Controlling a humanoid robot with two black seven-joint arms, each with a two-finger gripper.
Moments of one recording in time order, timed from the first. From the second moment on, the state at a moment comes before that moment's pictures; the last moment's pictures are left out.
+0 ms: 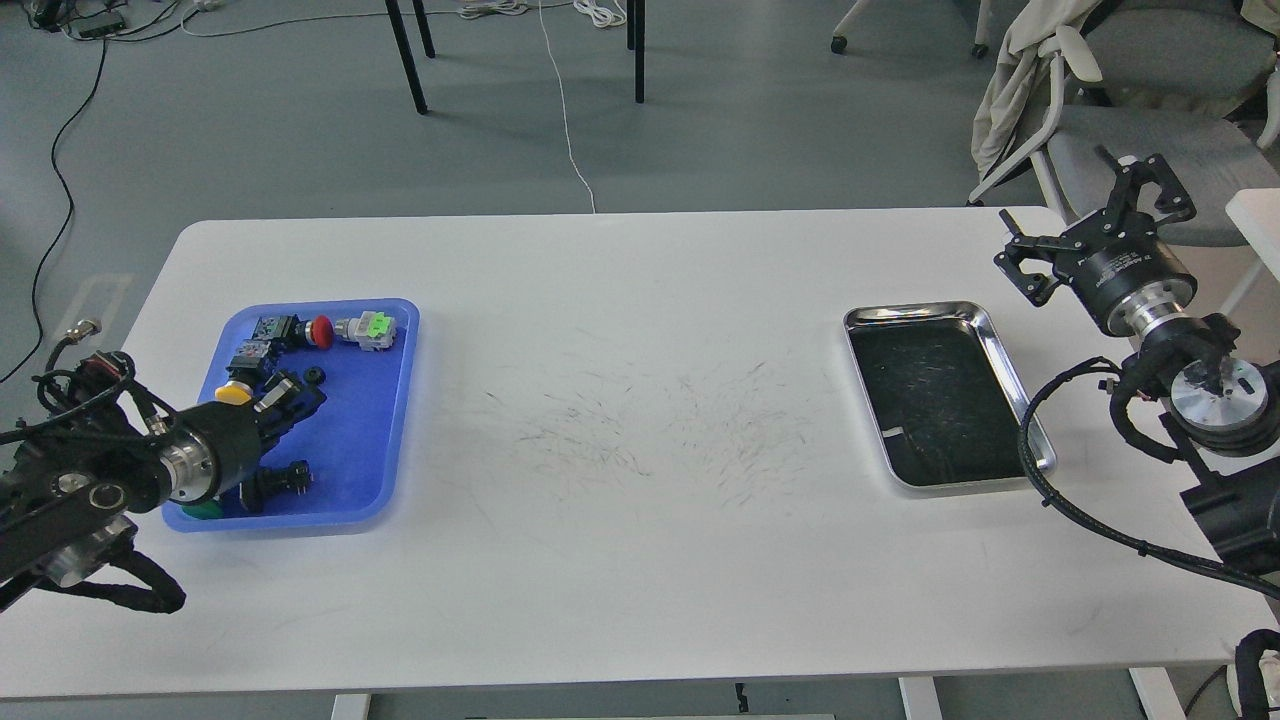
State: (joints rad) left arm -0.46 0.78 -0.55 -1.28 0.86 -0.03 0.15; right arm 0.56 -0.40 1.18 0.76 0.02 0.32 0.00
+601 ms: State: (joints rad) left arm -0.48 0.73 -0.56 -1.19 0.87 -0.02 0.15; right arm 0.56 -0.40 1.18 0.77 0.02 0.32 0.00
